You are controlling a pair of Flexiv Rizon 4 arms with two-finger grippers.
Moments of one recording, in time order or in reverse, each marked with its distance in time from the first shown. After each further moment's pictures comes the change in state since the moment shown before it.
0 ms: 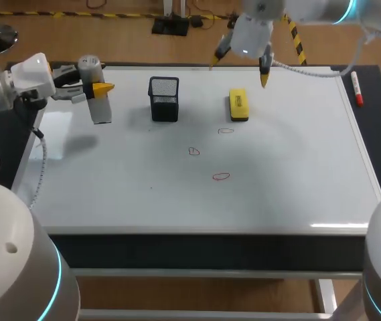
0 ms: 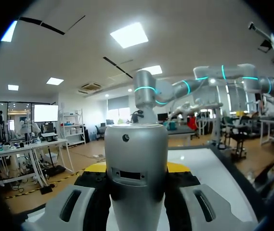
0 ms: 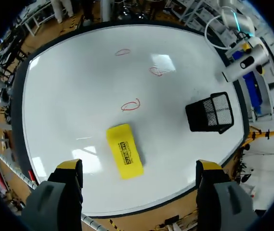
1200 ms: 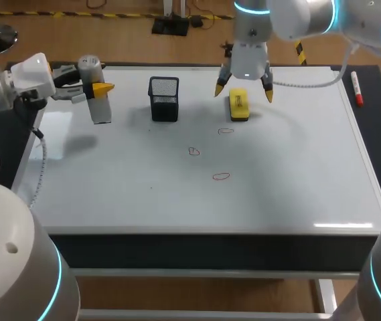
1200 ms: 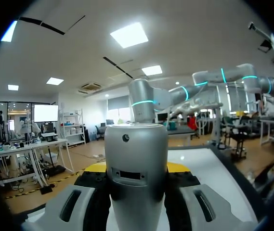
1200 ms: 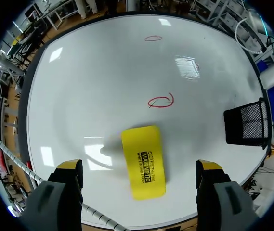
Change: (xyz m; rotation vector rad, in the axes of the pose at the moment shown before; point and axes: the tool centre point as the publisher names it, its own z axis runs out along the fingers) left arm 0.000 0.000 0.000 0.000 0.000 0.000; right arm 0.030 -0.004 0.060 -0.020 0.162 -0.082
